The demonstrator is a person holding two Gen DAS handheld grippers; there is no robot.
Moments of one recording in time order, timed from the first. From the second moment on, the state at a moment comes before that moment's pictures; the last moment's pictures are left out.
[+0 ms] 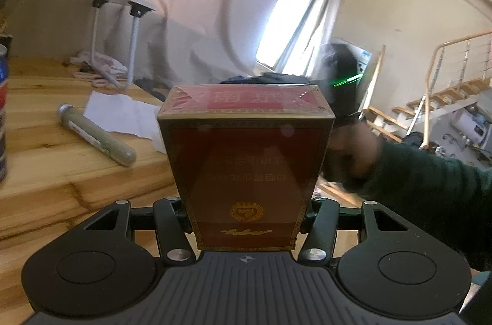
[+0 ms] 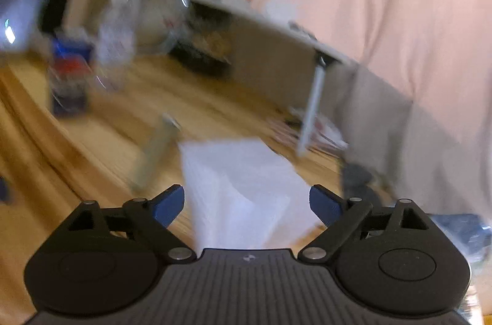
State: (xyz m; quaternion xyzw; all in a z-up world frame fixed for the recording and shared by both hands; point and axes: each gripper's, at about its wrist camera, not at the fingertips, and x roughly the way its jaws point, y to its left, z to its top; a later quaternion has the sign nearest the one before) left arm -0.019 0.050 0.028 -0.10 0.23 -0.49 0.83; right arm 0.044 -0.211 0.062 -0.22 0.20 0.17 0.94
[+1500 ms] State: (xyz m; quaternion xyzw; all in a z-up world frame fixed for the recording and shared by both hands) left arm -0.023 0.049 0.025 -0.02 0.19 -0.32 0.93; right arm 0.200 -0.095 0.055 -0.02 0.47 0.45 0.76
